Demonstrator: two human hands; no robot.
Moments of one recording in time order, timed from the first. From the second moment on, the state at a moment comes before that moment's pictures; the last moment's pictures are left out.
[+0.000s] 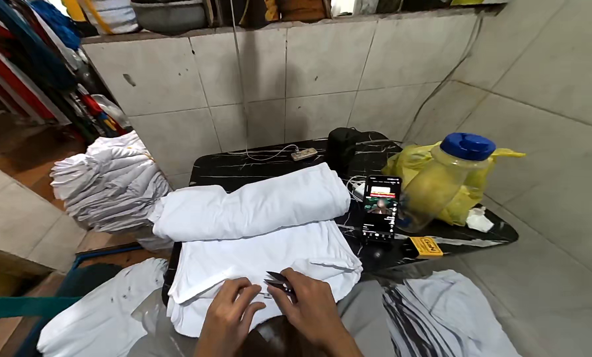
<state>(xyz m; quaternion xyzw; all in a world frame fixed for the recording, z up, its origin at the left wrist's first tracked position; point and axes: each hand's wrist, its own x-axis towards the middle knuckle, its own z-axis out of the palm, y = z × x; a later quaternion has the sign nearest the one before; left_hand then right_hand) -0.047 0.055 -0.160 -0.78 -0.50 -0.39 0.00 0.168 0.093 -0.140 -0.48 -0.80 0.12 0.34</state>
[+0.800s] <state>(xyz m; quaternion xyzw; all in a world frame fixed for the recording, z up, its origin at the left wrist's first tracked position) -0.034 0.057 -0.169 -0.74 -0.55 -0.37 0.06 0.174 0.093 -0.144 -0.49 -0.80 0.10 0.33</state>
